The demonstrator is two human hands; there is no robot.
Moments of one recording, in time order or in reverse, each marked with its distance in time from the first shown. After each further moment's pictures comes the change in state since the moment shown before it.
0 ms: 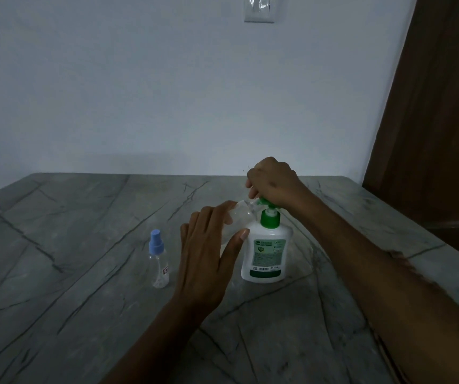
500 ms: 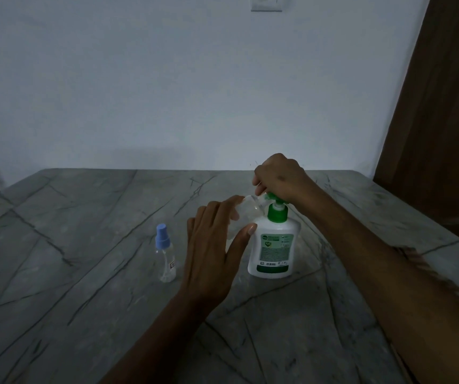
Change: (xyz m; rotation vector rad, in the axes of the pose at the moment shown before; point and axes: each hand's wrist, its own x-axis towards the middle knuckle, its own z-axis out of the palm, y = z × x) left_hand 0.001 -0.001 0.000 0.011 0.022 0.027; right_hand 0.008 0.009 0.004 0.030 -0.019 0.031
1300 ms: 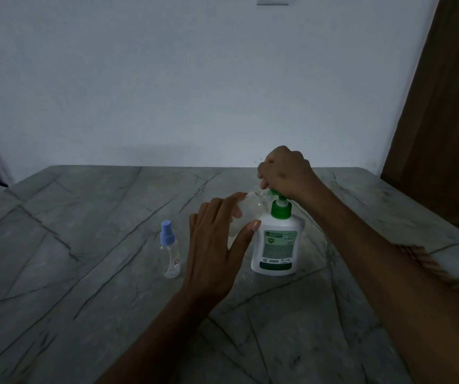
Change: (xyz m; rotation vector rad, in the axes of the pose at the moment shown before) left_hand -0.001 0.000 -0.004 0.020 0.025 0.007; right_hand -0.002 -0.004 0.002 -0.113 0.076 -0.065
